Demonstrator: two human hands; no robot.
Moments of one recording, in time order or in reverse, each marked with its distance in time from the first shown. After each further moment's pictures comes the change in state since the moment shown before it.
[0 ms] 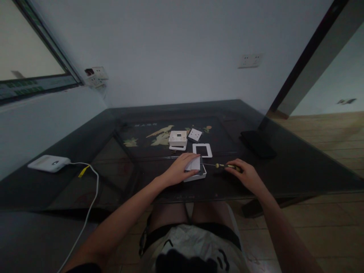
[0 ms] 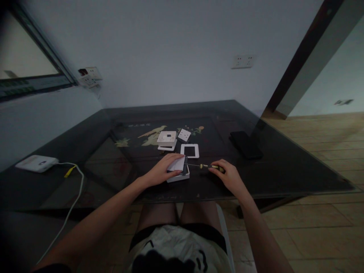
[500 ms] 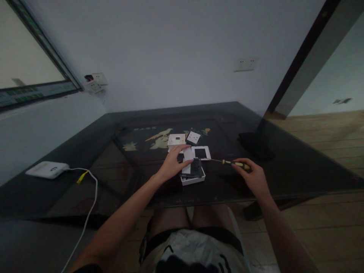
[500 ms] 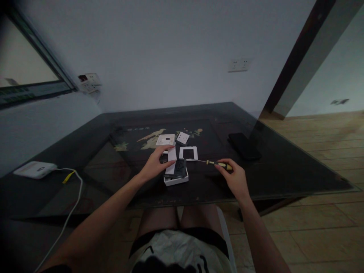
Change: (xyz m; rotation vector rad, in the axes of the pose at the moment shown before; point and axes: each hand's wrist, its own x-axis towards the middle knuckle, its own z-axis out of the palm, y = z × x) left_hand 0.015 -0.008 -0.021 0.026 0.317 -0.042; right_hand -0.007 0.005 -0.003 0.143 0.301 0.176
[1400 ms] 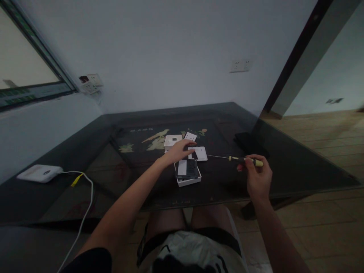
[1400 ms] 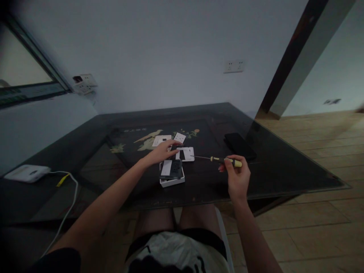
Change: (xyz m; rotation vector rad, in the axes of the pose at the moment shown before) left_hand 0.059 -0.014 0.012 0.058 -0.294 -0.019; right_hand -0.006 -0.027 0.001 0.457 0.376 0.003
